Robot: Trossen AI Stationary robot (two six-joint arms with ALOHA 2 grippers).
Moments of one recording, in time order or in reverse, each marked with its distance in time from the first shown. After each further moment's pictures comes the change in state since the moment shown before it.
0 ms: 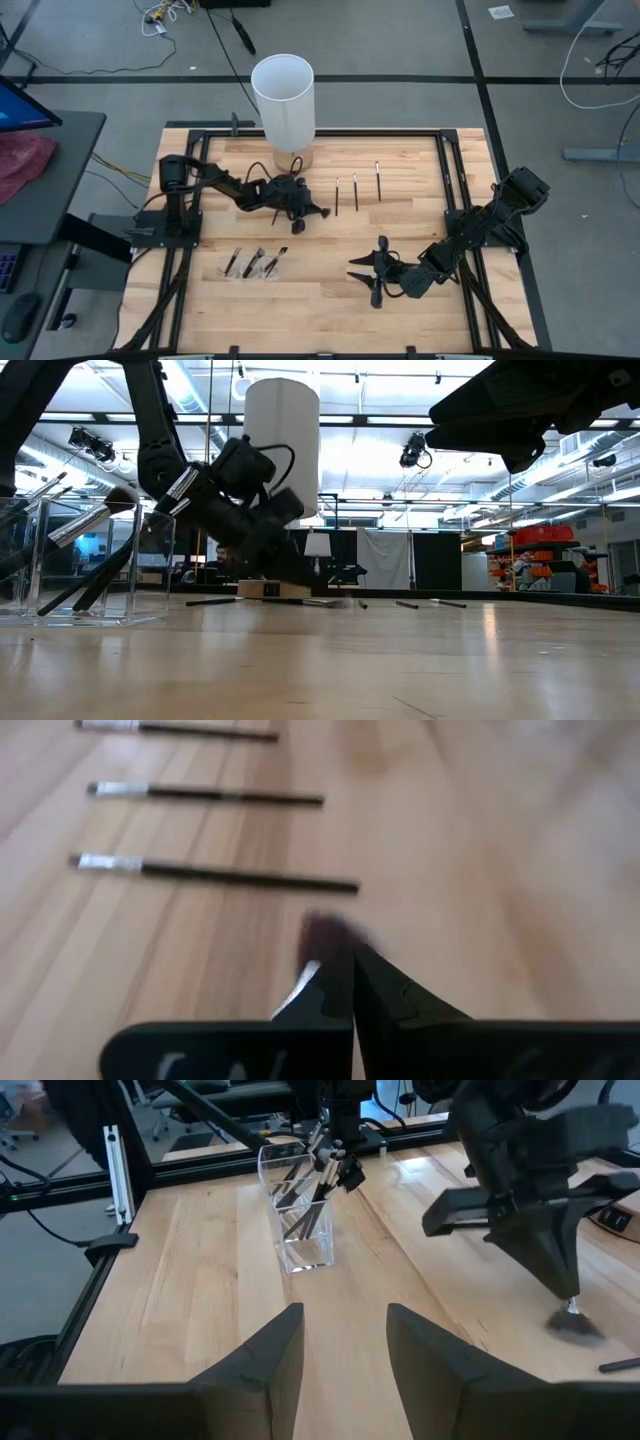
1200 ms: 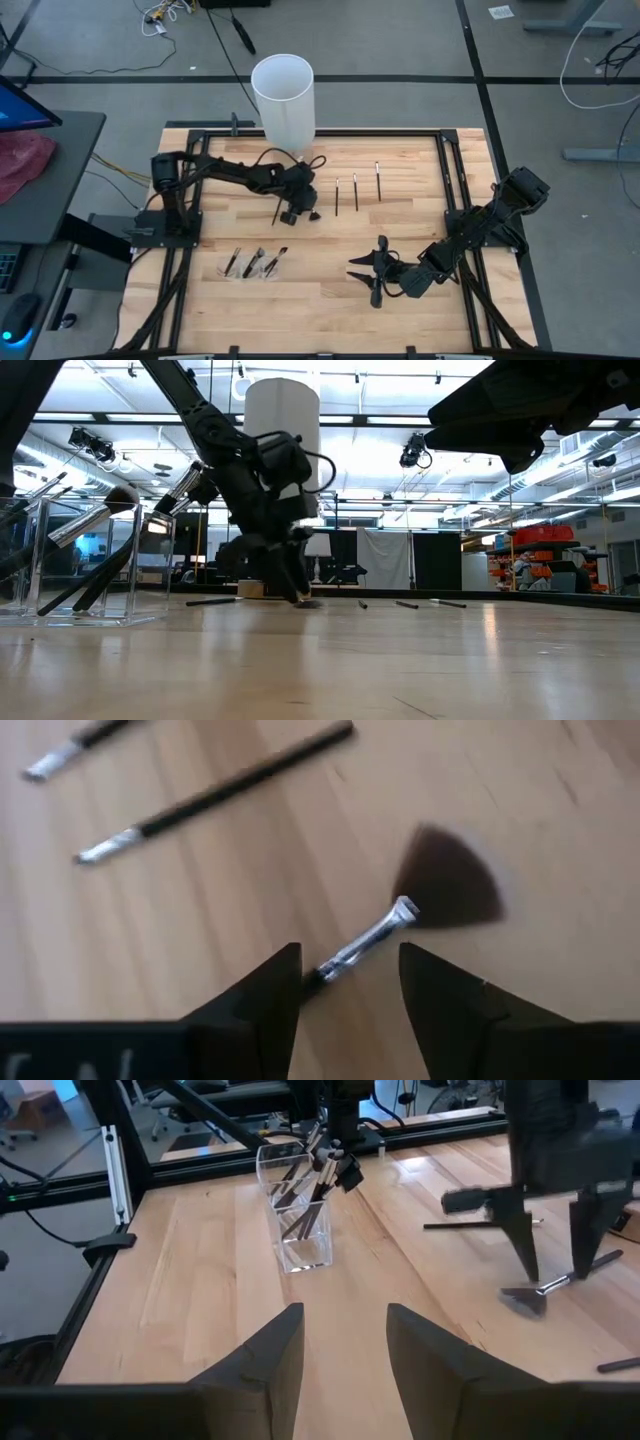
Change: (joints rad) left arm 0.040 -0.055 0.318 -0.852 -0.084 0.648; right arm -0.004 0.000 0.000 -0.001 -0.002 0.000
